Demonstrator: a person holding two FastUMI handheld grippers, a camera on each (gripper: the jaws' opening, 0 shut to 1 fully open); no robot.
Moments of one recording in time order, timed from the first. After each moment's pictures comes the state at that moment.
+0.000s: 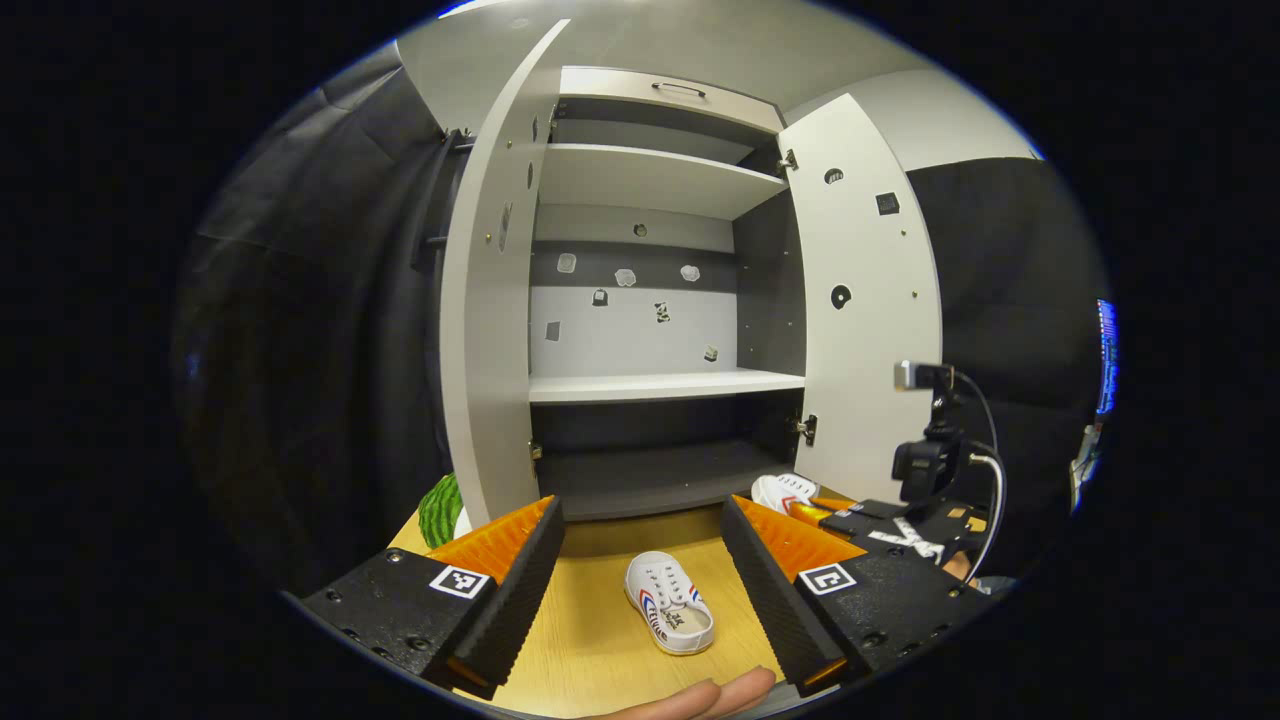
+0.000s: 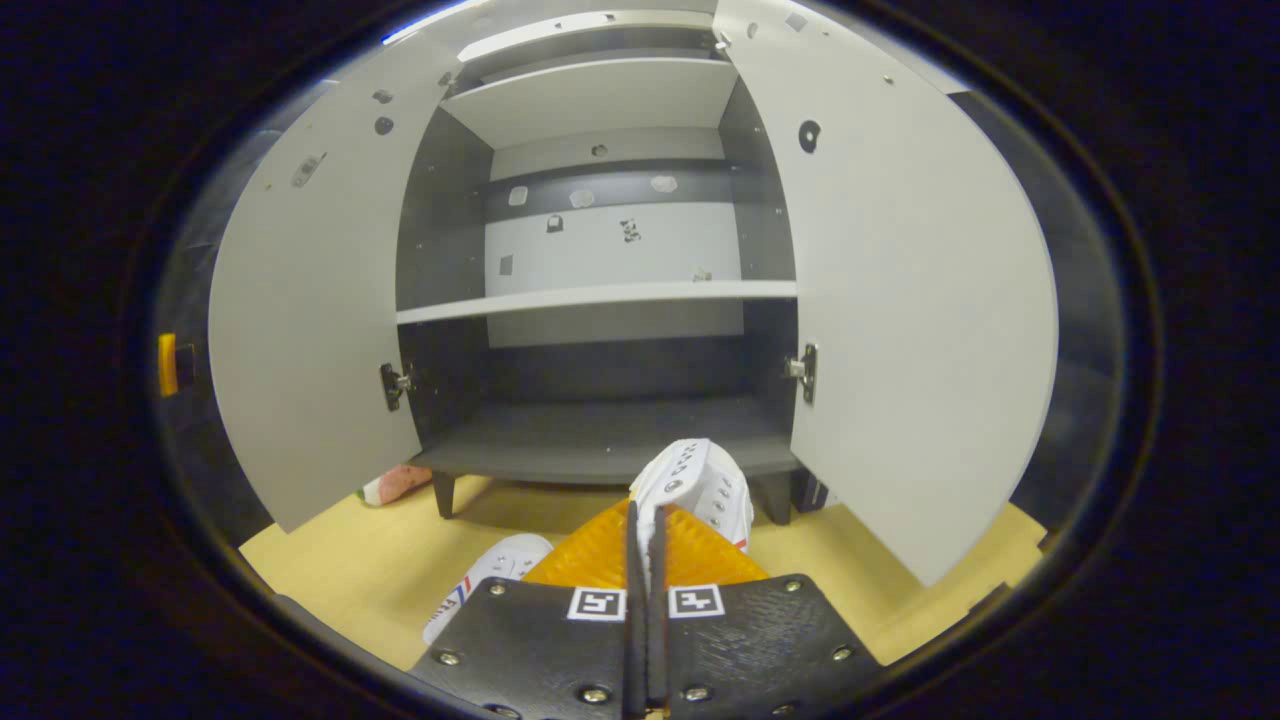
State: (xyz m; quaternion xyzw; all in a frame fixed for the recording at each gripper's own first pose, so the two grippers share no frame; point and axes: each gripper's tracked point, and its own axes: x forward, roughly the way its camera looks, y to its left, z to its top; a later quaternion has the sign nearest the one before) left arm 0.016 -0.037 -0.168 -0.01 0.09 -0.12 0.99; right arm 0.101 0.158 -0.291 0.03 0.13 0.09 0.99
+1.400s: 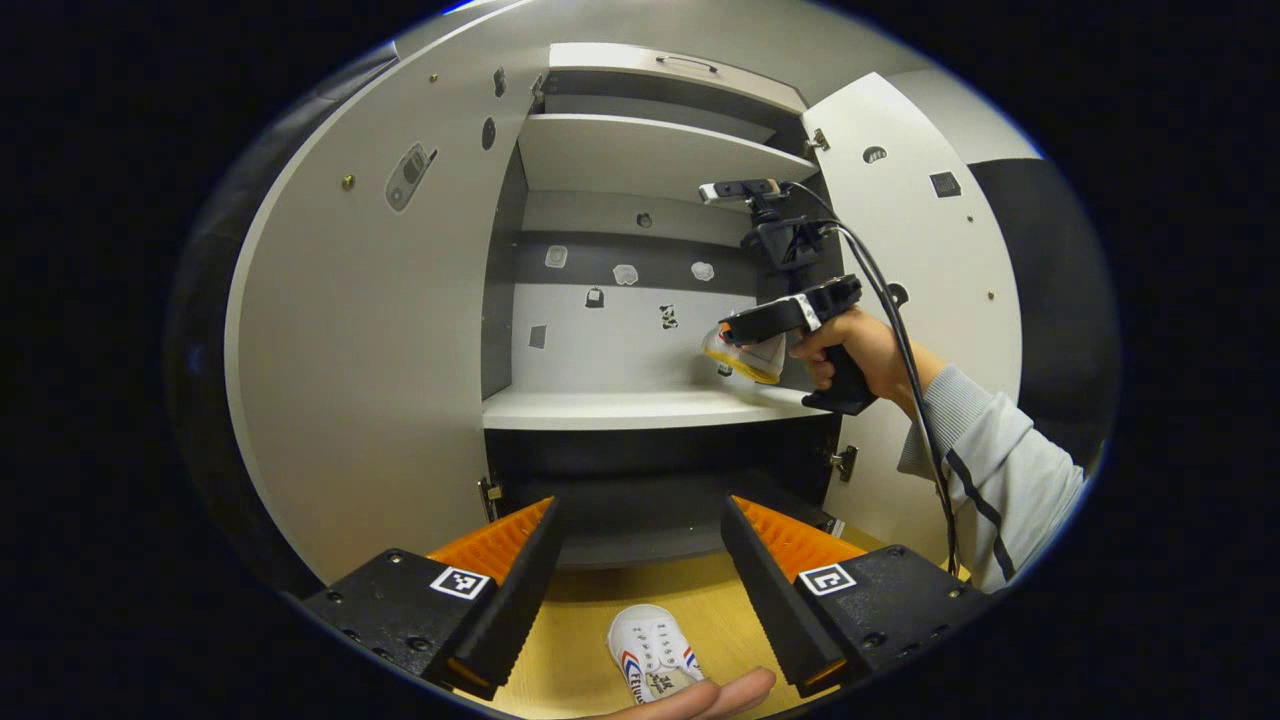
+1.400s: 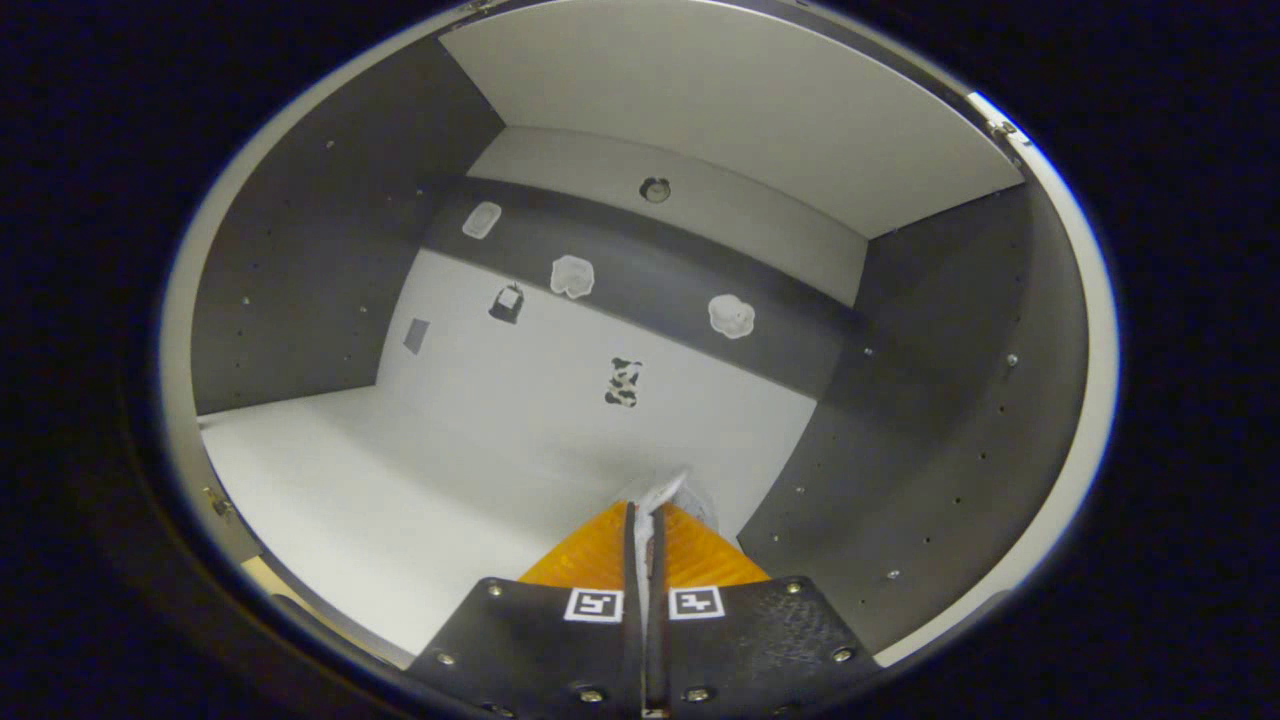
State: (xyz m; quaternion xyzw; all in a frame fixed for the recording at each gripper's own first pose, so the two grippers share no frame) left arm 0.124 -0.066 -0.187 -0.01 0.09 -0.10 0.99; right arm 0.422 0.210 -0.126 -0.18 0.09 0.09 0.98
